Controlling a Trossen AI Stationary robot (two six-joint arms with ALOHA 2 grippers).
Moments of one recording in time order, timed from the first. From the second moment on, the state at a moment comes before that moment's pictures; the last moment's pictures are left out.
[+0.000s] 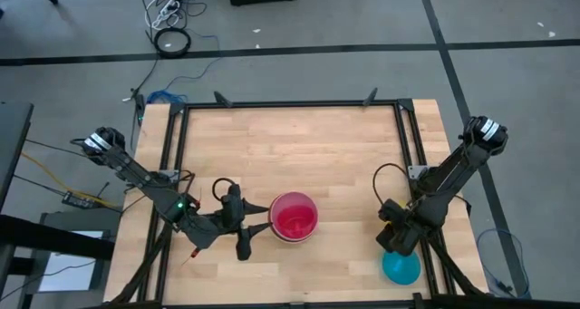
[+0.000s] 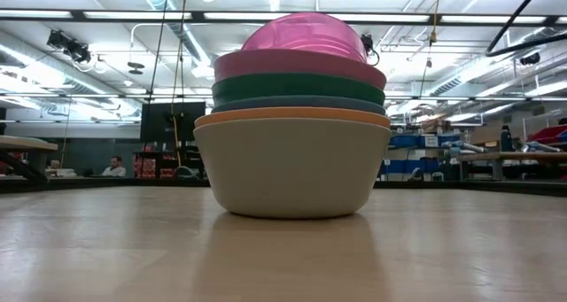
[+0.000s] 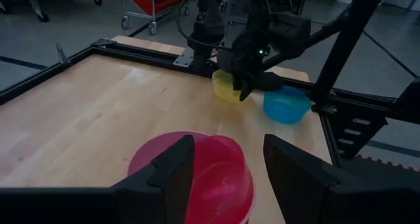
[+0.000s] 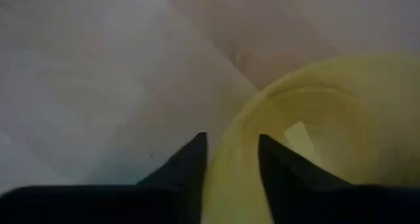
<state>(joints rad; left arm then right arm) -0.65 1.35 0.95 0.03 -0.82 -0.45 0.91 1.32 0.66 -0.84 0.12 1.72</state>
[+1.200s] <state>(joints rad) -0.65 1.16 0.95 -0.67 -0.95 -0.85 0.45 1.64 1.49 -0.78 0.23 0.54</state>
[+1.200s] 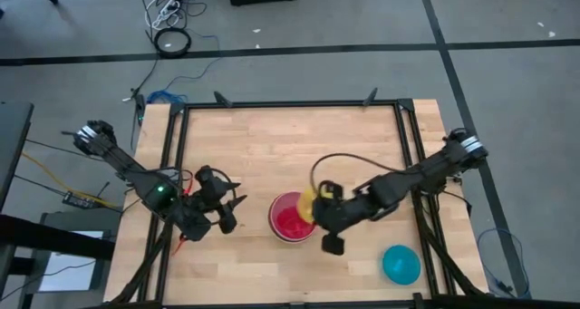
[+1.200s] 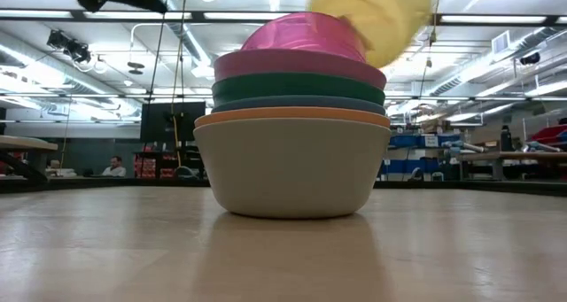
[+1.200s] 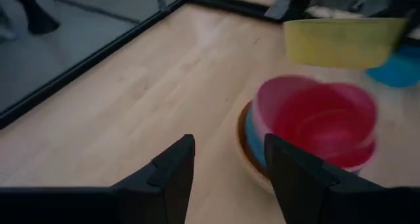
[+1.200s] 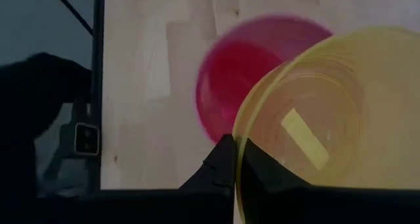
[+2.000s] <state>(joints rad) -0.74 1.05 0.95 -1.07 -0.98 -1.19 0.42 1.87 1.65 -0.80 0.05 0.45</state>
